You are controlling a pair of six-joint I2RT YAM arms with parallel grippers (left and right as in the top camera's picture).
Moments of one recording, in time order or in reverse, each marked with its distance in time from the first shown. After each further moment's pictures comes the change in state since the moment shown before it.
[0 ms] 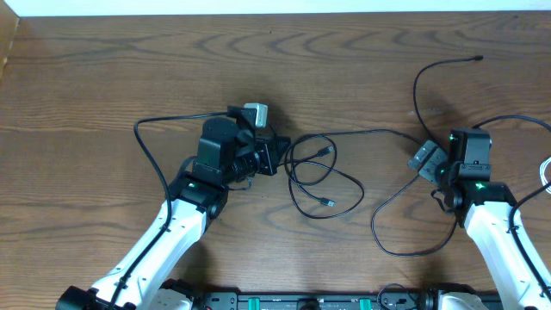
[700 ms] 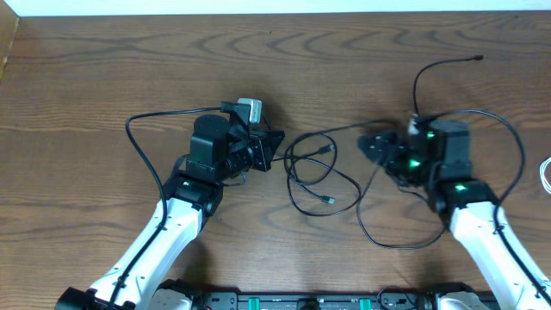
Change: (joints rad) left arm 0.046 0.000 0.000 0.021 0.008 0.053; right arm 0.183 0.000 -0.003 0.229 -0.610 0.294
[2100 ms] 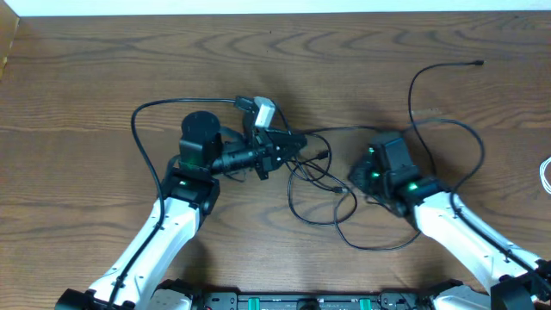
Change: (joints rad) left arm 0.039 -0.002 -0.001 0.231 0.474 0.008; right arm 0.225 0.150 -0.004 -0.128 0.423 0.206
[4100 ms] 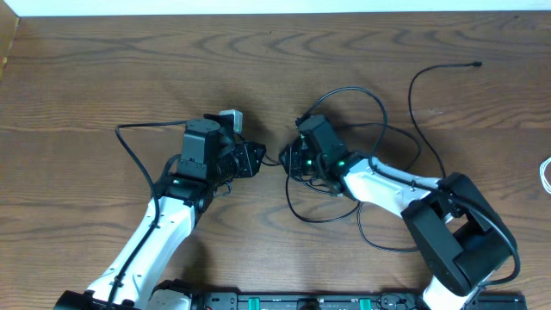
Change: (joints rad) left arm 0.042 0.000 0.001 -0.490 -0.583 0.018; right arm 0.281 0.473 0.307 0.317 -0.095 -0.391
